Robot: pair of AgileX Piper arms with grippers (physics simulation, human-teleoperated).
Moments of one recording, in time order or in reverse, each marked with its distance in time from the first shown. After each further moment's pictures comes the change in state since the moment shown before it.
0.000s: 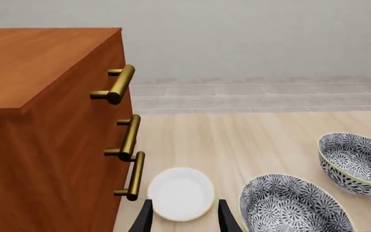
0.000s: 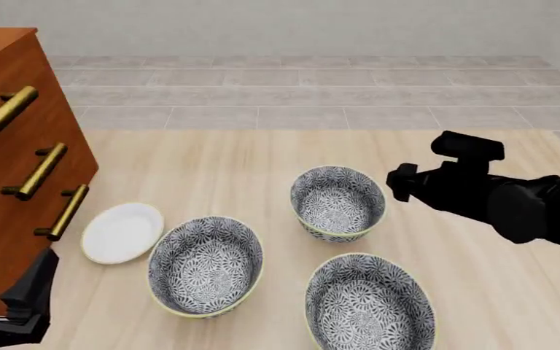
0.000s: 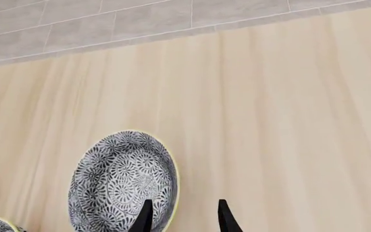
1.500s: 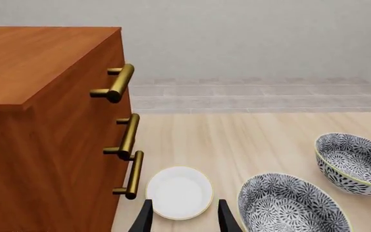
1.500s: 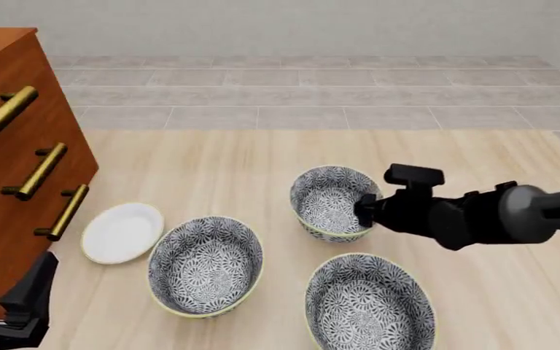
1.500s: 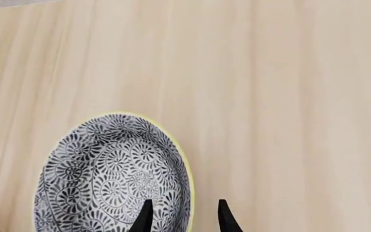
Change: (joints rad) left arm -0.005 -0.039 0.000 0.036 -0.010; right arm 0.081 0.322 -0.049 -0.140 0.006
